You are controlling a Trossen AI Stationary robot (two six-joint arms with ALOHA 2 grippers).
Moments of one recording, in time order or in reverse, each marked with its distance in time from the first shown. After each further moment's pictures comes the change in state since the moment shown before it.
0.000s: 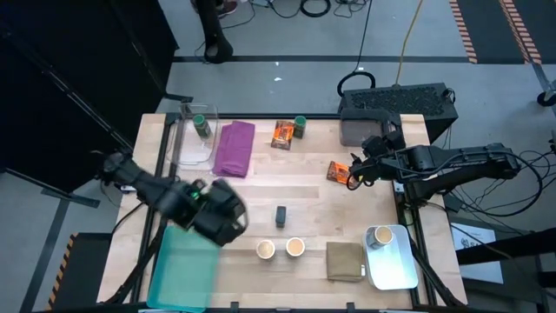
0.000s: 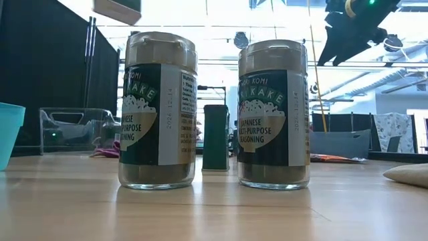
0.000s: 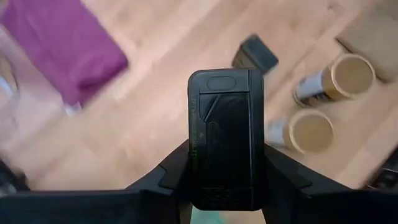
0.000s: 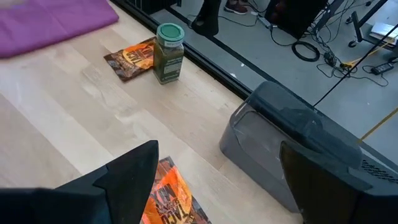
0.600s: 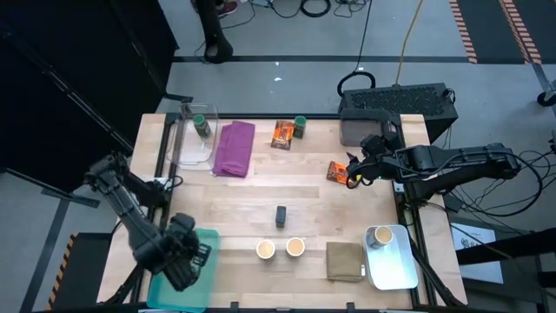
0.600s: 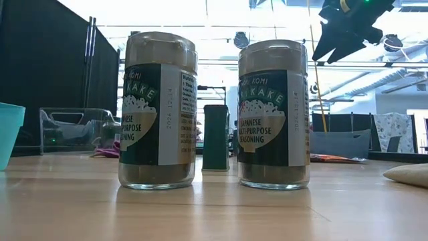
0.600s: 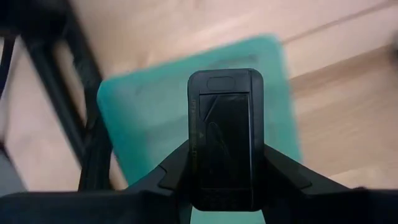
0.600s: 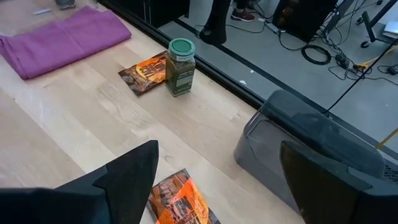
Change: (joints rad) left arm -0.351 -0.040 -0.372 0.008 0.317 -0.853; right arm 0.000 0.002 0.000 0.080 -0.006 -0.005
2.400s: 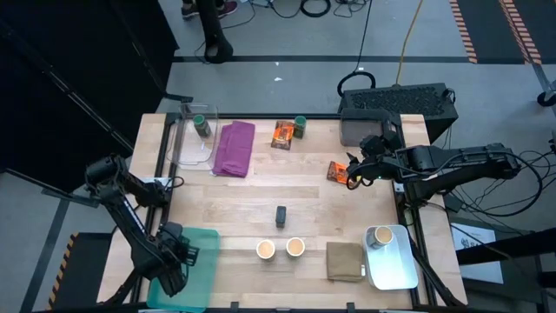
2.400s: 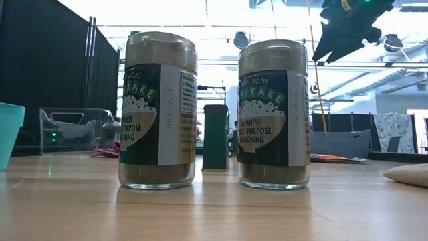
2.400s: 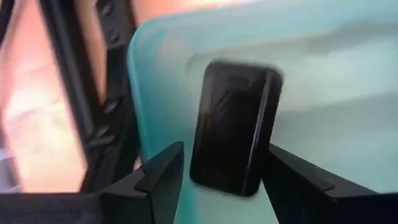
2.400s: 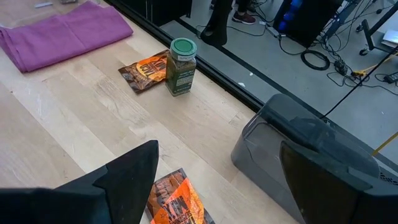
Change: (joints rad) left arm -0.158 0.000 -0.404 0.285 0.146 -0.229; right arm 0.000 0.000 0.000 0.004 0.001 -0.045
